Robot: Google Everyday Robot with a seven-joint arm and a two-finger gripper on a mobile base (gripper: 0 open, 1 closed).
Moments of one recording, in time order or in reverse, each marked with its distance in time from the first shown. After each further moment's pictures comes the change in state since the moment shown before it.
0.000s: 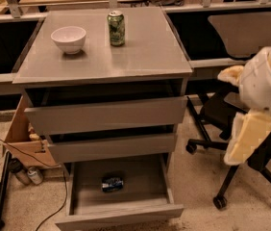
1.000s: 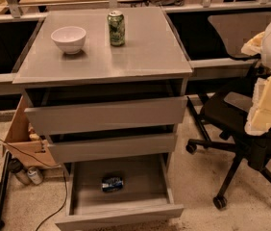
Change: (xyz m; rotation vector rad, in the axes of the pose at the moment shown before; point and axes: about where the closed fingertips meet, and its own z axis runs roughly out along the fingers) arm 0.015 -0.034 -0.051 0.023 0.118 0.088
